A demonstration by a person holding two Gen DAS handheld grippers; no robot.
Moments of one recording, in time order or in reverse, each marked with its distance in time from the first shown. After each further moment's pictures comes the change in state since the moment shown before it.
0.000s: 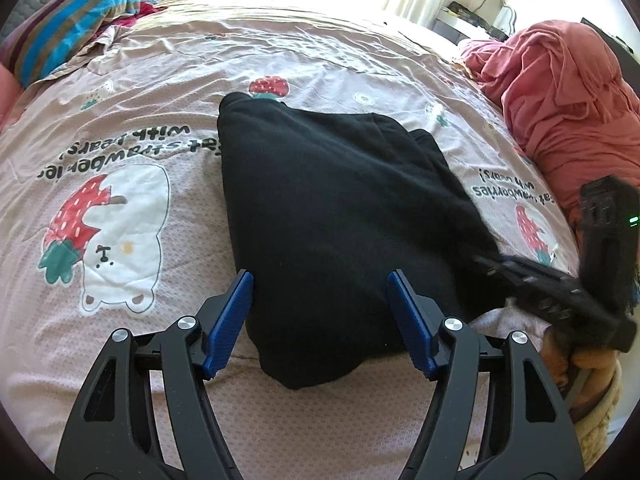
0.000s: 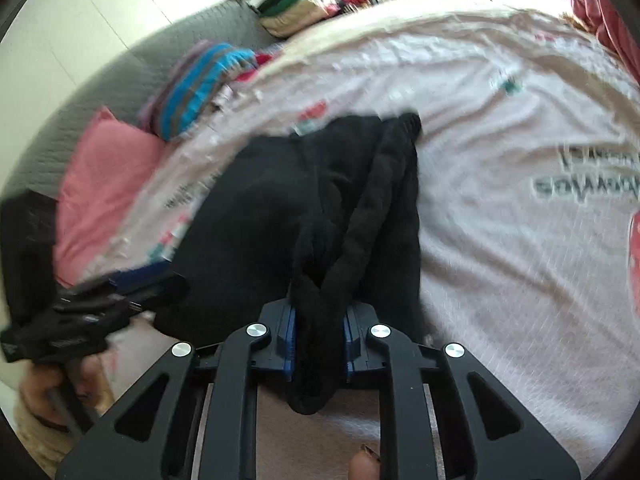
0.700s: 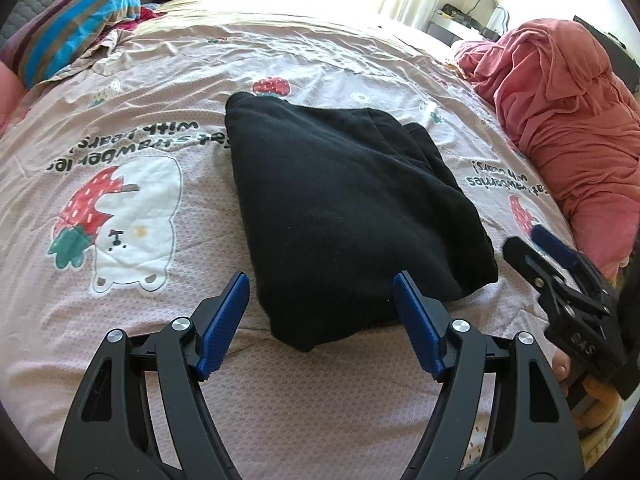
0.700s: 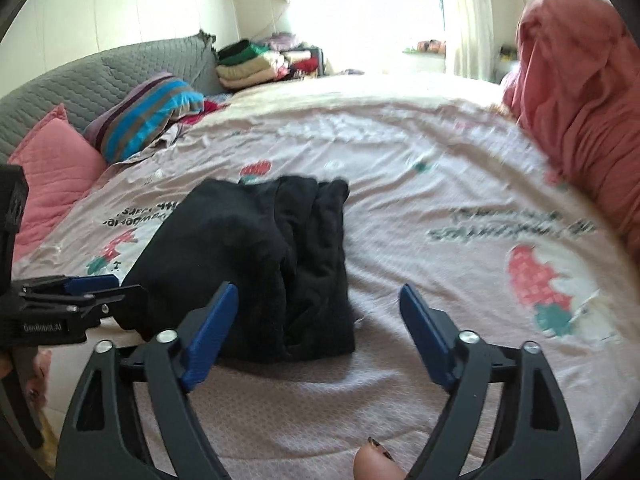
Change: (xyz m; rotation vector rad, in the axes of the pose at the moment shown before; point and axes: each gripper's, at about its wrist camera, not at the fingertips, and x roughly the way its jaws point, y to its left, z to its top) left arm -0.019 0.007 -0.017 0.013 -0.030 -0.010; right arm -0.061 0.046 -0.041 -0.128 -0.307 -0.383
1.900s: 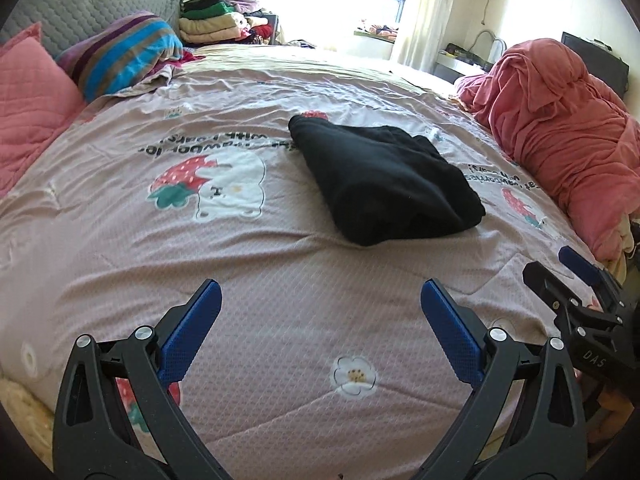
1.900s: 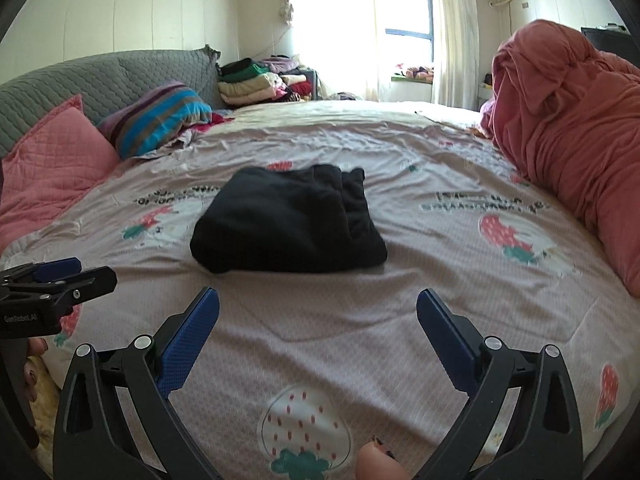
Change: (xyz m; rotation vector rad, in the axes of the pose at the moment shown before) left arm -0.087 0.030 -0.101 0.013 -0.197 0.079; right arm -0.081 0.065 -0.076 -0.020 -0.067 -0.065
